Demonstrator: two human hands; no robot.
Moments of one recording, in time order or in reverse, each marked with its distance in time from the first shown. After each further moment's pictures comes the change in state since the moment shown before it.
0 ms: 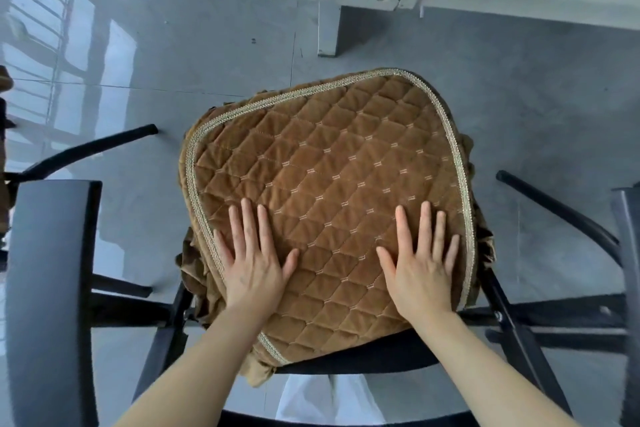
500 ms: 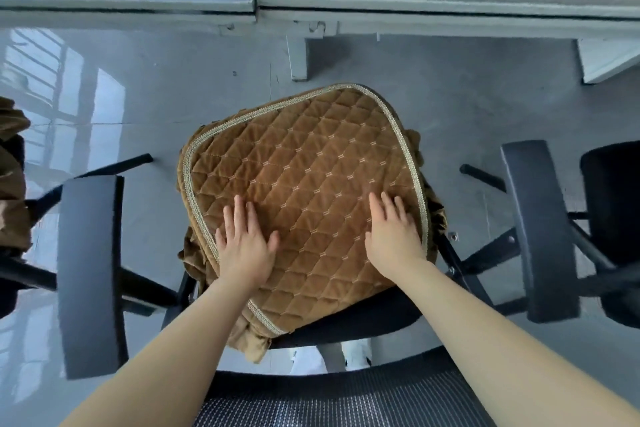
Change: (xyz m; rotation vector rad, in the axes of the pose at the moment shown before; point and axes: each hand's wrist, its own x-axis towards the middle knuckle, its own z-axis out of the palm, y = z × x) left_hand -0.011 0.013 -0.053 -0.148 -0.176 -0.053; right_hand -0.012 -0.005 -0.061 0.087 -0.214 -0.024
